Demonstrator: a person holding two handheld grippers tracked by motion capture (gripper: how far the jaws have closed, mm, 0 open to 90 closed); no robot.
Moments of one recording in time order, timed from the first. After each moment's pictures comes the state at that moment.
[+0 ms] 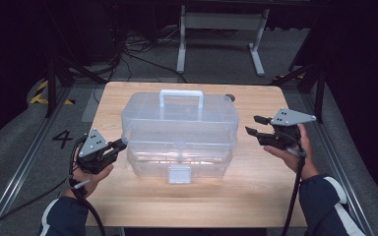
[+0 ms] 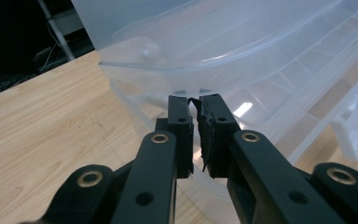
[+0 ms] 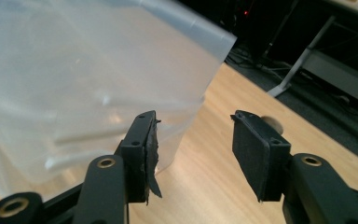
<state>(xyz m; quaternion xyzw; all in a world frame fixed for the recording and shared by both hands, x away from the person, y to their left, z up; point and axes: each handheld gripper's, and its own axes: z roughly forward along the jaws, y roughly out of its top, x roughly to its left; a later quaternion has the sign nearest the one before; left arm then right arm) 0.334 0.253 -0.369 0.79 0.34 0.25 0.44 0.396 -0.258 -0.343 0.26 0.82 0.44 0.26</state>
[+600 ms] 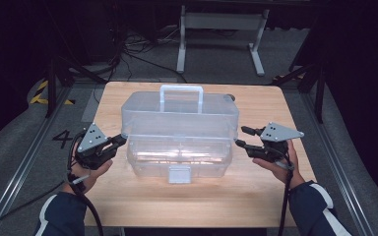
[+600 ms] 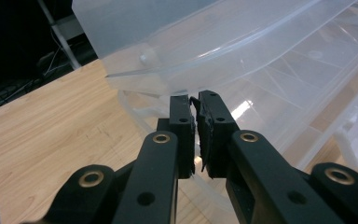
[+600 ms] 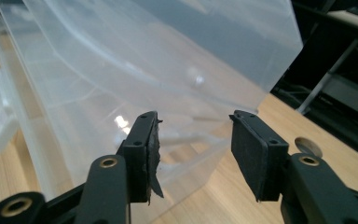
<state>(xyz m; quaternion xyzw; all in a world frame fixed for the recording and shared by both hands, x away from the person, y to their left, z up) 0.339 0.251 -0.356 0.79 0.33 0.26 0.44 0.378 -0.235 -0.367 0.22 0.80 0.49 0.26</state>
